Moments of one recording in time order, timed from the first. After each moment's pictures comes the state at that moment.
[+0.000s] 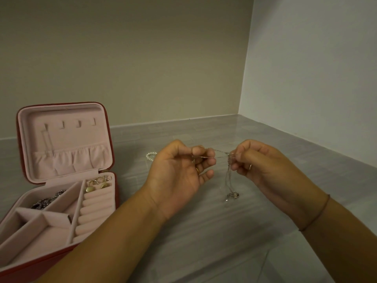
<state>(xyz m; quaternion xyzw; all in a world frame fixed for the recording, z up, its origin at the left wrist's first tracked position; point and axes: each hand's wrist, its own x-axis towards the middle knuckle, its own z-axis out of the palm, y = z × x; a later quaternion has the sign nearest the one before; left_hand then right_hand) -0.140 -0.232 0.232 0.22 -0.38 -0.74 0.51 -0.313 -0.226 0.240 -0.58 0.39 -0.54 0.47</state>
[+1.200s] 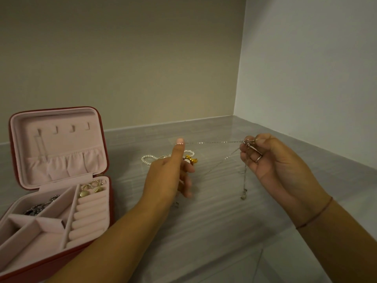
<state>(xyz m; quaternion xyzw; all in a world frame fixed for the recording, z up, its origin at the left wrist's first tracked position) -0.146 -0.230 0.225 0.55 -0.50 -0.43 0.51 -0.334 -0.237 0.238 -0.40 0.26 -0.68 0.55</state>
